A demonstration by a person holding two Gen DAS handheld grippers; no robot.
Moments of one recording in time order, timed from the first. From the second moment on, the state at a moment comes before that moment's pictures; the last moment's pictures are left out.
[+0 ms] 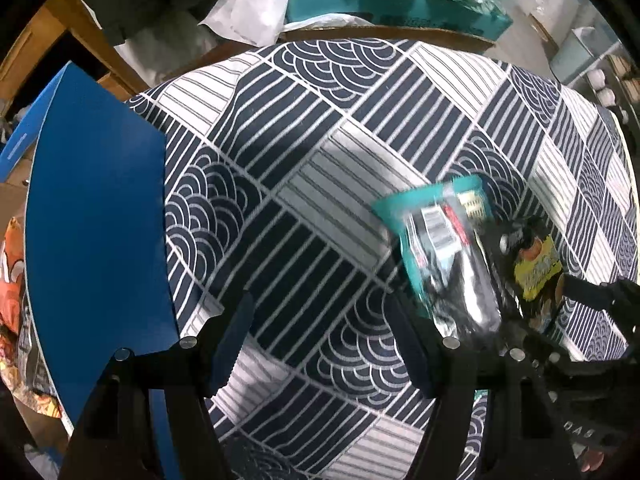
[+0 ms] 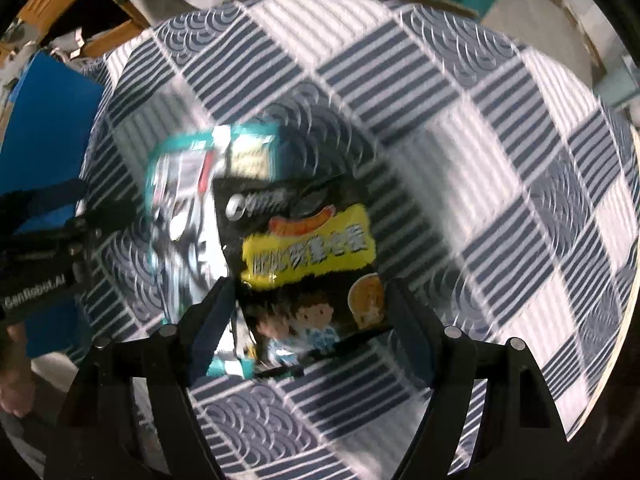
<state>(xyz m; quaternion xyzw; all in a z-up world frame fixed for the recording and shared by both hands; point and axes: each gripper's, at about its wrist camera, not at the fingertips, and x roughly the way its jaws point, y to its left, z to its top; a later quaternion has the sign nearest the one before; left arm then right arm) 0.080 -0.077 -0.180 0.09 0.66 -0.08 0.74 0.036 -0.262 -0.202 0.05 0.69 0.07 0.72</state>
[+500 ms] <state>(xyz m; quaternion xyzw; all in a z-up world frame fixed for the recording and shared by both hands) 0.063 -0.081 -0.171 0.10 0.66 -0.09 0.74 0.034 -0.264 -0.211 0.04 0.66 0.06 0.75</state>
